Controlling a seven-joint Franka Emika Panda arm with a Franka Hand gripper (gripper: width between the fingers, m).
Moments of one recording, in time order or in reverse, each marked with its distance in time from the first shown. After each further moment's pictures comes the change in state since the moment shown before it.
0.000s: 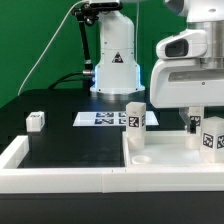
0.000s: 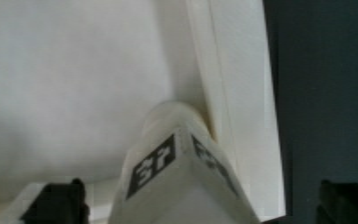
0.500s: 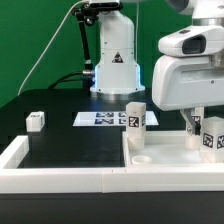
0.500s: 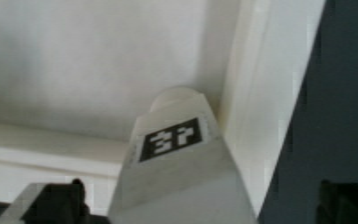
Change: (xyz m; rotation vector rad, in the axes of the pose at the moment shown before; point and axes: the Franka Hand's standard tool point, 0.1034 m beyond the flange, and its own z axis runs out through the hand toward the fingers) arm 0.004 0.002 -0.001 -0.032 0.015 -0.308
